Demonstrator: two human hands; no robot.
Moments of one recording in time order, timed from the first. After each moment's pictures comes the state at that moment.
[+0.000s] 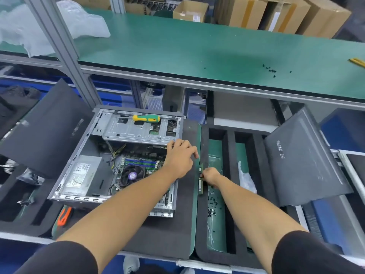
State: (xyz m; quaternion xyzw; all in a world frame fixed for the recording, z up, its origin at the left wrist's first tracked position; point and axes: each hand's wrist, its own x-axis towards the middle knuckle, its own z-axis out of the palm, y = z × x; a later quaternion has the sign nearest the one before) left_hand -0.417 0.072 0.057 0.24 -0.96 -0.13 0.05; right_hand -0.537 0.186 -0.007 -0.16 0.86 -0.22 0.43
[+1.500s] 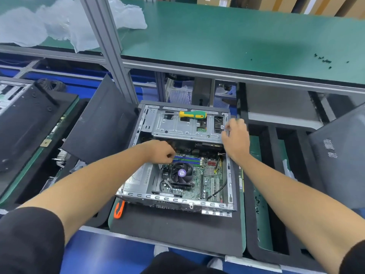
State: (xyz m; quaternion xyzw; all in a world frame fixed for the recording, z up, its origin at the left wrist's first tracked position) left_hand -0.258 -0.133 0.060 0.11 -0.96 -0.10 -0.24; right_hand -0.487 0.058 0.052 -0.36 0.89 -0.28 -0.03
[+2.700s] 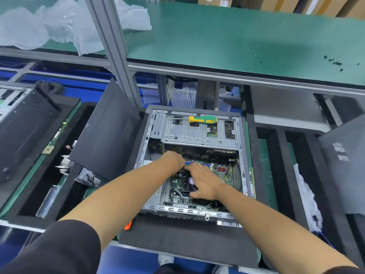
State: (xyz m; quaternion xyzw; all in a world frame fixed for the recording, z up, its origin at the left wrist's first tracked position) left_hand -0.288 -0.113 0.035 0.12 -0.90 0.08 -0.42; right_hand -0.366 0.045 -0.018 -0.67 0.71 -0.04 0.20
